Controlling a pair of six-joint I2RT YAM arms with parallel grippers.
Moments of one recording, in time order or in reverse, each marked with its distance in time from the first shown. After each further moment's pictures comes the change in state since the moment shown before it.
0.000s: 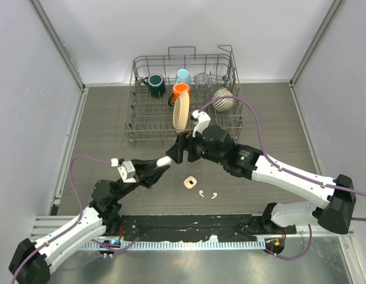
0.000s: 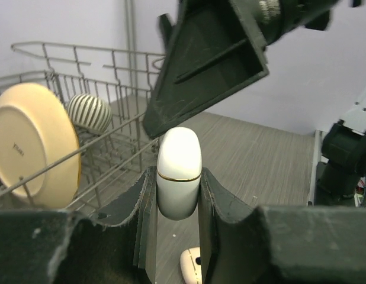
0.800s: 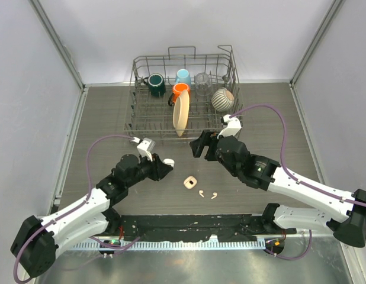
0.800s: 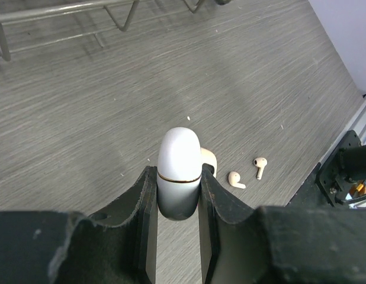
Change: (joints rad) left arm 0.016 0.312 0.285 -0.713 -0.199 -0.333; right arm 0.000 -0.217 -0.183 -0.058 0.475 0.152
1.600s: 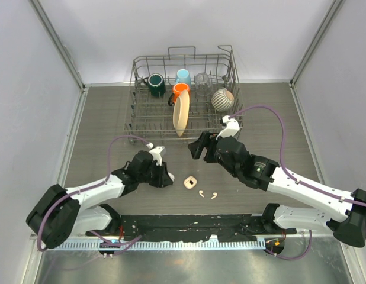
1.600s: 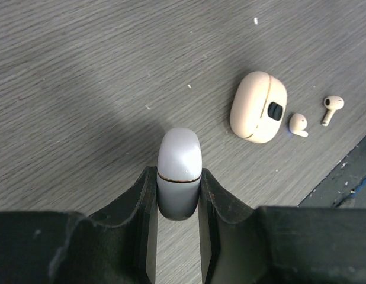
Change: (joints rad) left arm 0.016 0.333 0.056 -0.133 0.109 0.018; right arm 0.000 0.002 -0.010 0.000 -0.045 0.040
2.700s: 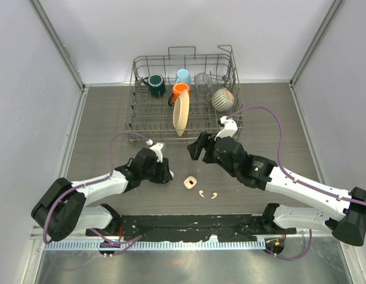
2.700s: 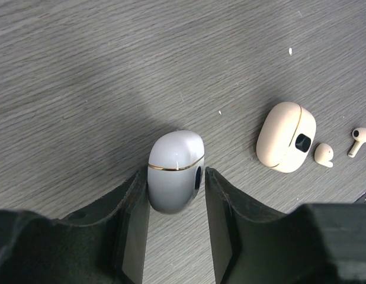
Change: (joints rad) left arm 0.000 0.098 0.048 0.007 -0.111 -0.006; right arm 0.000 0.020 -0.003 -0.001 -0.019 0.008
